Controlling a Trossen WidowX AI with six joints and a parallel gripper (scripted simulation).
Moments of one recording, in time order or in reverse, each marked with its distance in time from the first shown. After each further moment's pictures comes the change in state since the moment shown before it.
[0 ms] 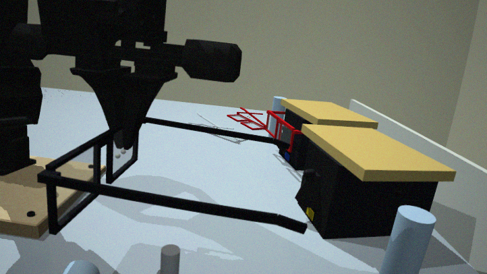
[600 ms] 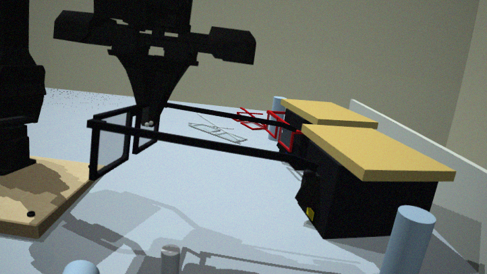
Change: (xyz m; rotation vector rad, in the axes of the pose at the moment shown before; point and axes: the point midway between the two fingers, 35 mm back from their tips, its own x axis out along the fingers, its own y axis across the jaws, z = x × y) arm -0.012 0.009 -0.041 0.005 -0.089 -0.012
